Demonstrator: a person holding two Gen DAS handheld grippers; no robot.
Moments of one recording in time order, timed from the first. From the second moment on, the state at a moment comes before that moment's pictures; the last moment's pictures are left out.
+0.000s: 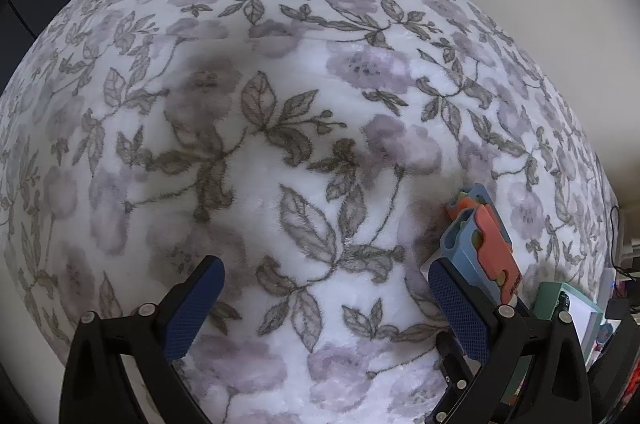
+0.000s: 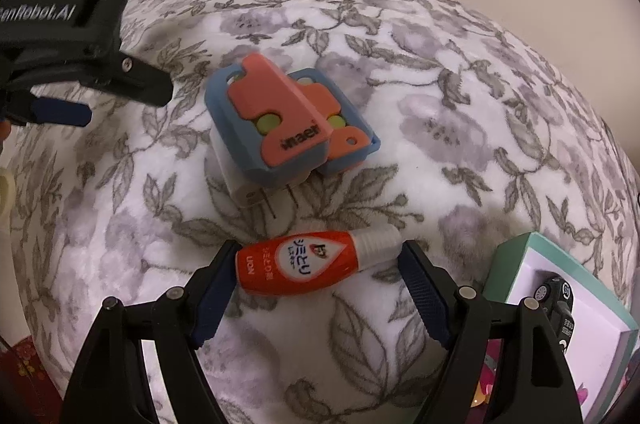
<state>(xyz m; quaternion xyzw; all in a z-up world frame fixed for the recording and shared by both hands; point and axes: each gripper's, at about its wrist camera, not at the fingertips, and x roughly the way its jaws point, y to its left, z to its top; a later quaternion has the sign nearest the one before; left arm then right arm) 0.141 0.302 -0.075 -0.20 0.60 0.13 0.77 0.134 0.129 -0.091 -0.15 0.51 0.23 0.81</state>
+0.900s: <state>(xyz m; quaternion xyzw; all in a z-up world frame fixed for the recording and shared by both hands) 0.156 0.278 -0.061 -0.18 0.57 0.09 0.79 0.139 0.106 -0.069 -0.11 0.49 0.22 0.84</state>
